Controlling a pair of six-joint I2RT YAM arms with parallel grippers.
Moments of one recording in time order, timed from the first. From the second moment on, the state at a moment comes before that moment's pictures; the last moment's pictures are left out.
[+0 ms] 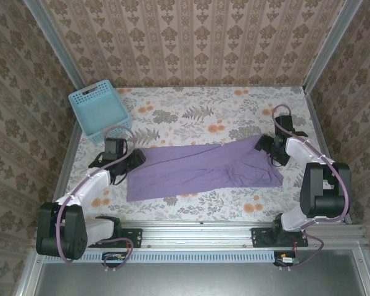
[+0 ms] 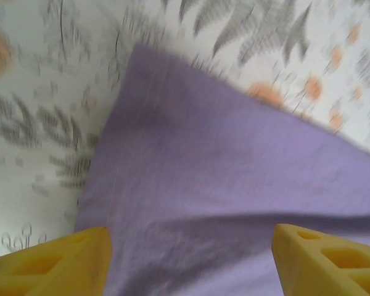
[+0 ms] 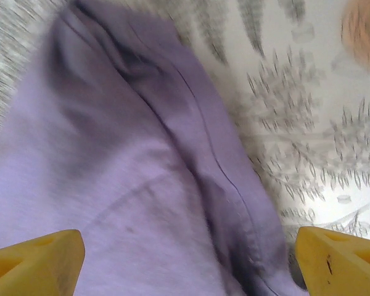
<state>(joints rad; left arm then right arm) -0.20 1.18 0.57 -0.34 0.12 -0.62 -0.09 1.53 0.92 -0.61 0.00 0.54</state>
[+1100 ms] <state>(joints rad) -0.27 1.30 0.53 -0.24 0.11 -0.65 0.03 1.63 0.90 -0.61 0.01 0.53</state>
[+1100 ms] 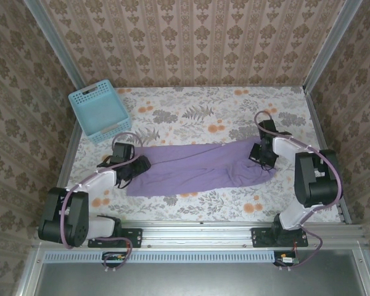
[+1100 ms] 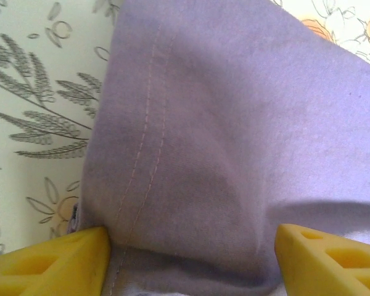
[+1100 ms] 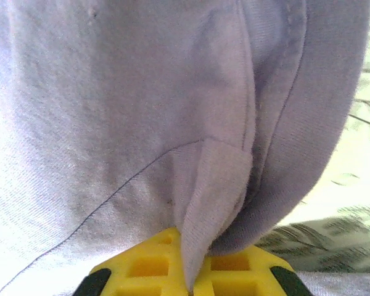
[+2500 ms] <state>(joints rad) -0.55 1.41 0.53 -0.07 0.21 -0.72 0.63 1.55 1.44 -0.97 0.32 0.40</state>
